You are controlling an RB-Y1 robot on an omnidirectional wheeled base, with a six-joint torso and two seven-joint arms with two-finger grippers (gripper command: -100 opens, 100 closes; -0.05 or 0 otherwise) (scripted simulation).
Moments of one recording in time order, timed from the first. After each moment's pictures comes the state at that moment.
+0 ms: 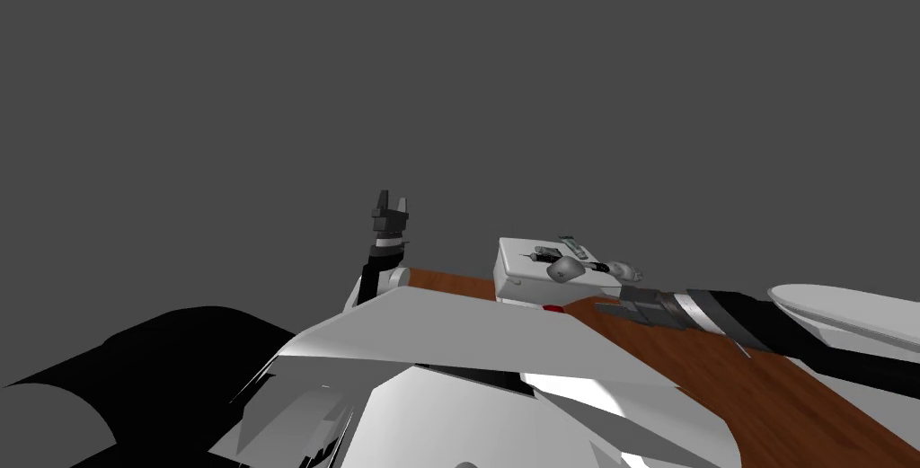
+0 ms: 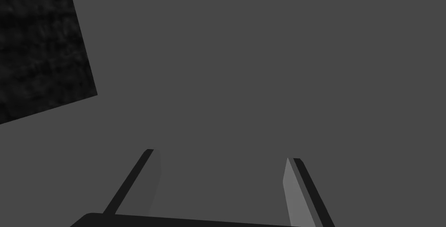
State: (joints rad) left arm 0.48 0.03 0.00 -2.31 0.06 -0.47 0.09; right arm 1.20 -1.74 -0.44 -1.65 0.62 -0.82 -0.27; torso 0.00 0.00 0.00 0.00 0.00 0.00
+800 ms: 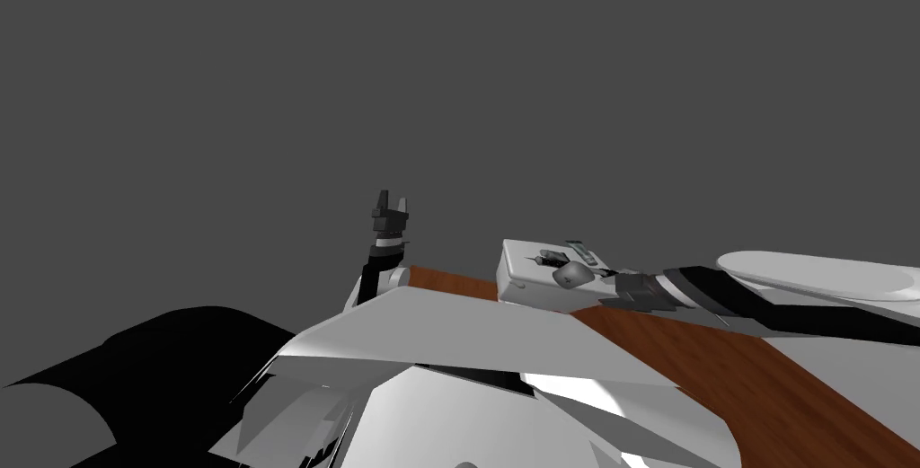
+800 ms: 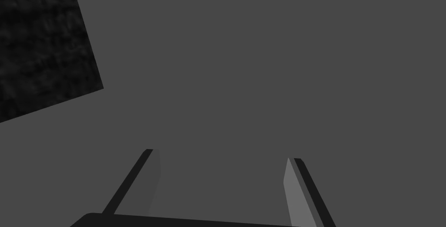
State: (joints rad) left arm 0.48 0.03 0.00 -2.31 0.06 -0.47 0.09; right arm 1.24 -1.95 -0.47 -1.58 0.67 -0.80 -0.23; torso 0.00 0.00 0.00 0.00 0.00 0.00
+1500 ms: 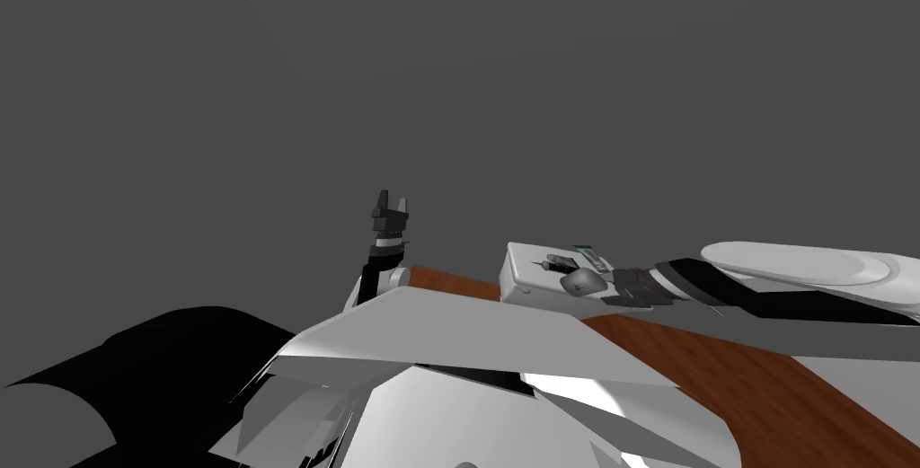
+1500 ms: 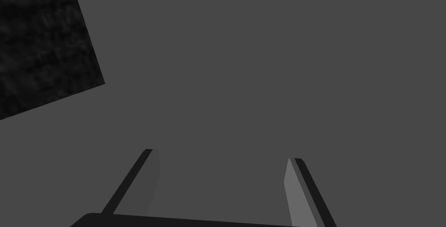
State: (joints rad) left arm 0.48 0.03 0.00 -2.31 0.06 -0.47 0.09; right arm 1.26 -2.01 -0.49 -1.55 0.72 -0.80 -0.21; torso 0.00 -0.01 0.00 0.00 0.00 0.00
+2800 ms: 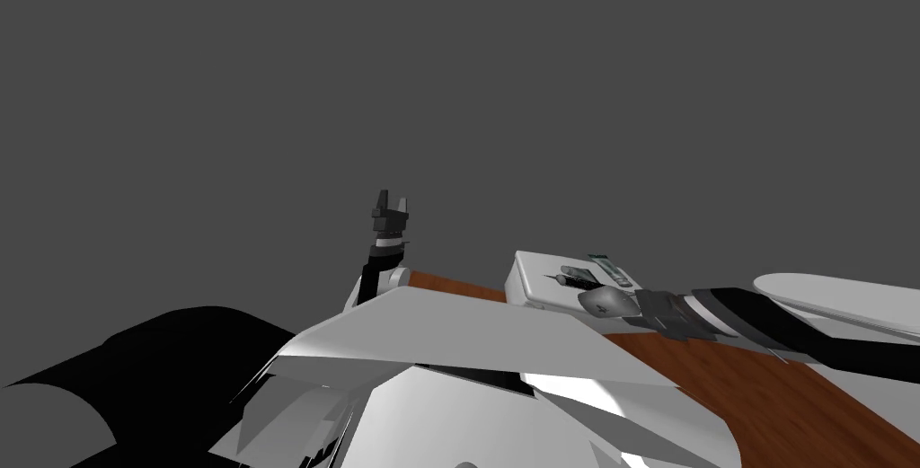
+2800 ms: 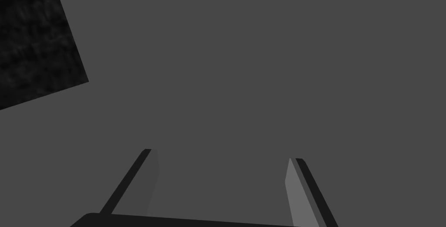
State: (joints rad) left arm 0.48 0.03 0.00 -2.31 0.06 -0.47 0.09; right arm 1.33 -1.89 -0.47 -1.53 0.71 -0.79 -0.03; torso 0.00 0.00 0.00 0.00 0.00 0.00
